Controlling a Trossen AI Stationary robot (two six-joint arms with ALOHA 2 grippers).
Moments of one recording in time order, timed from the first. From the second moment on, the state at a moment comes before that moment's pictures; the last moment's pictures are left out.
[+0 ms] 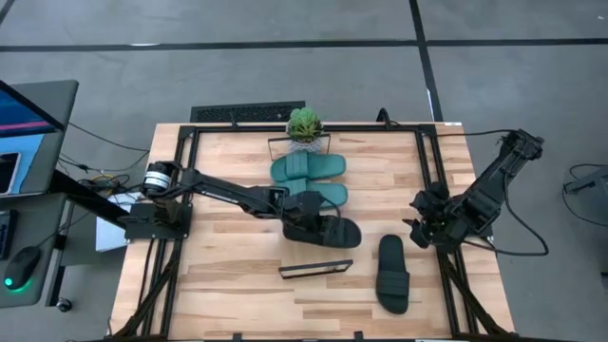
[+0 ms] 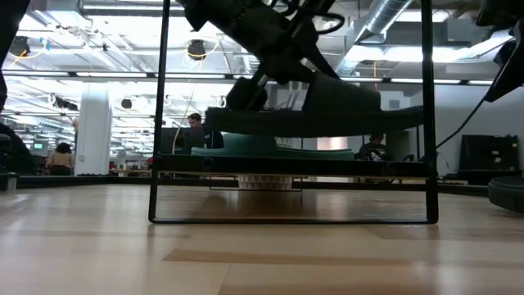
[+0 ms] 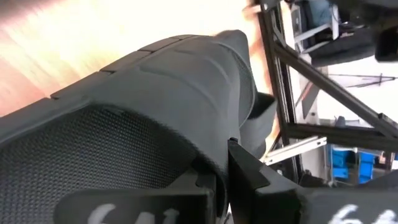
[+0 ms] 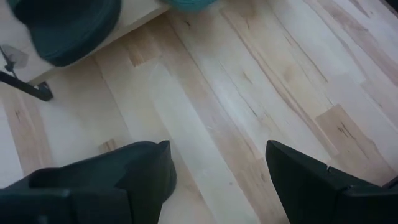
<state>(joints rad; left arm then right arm) -0.09 1.87 1.32 -0.06 0.10 -1.30 0.82 0.83 0.75 -1.31 0.59 1.23</state>
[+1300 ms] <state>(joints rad) -0.07 1.87 1.32 -0.25 0.01 -1.33 0.86 0.83 0.75 -1.34 0.60 1.28</state>
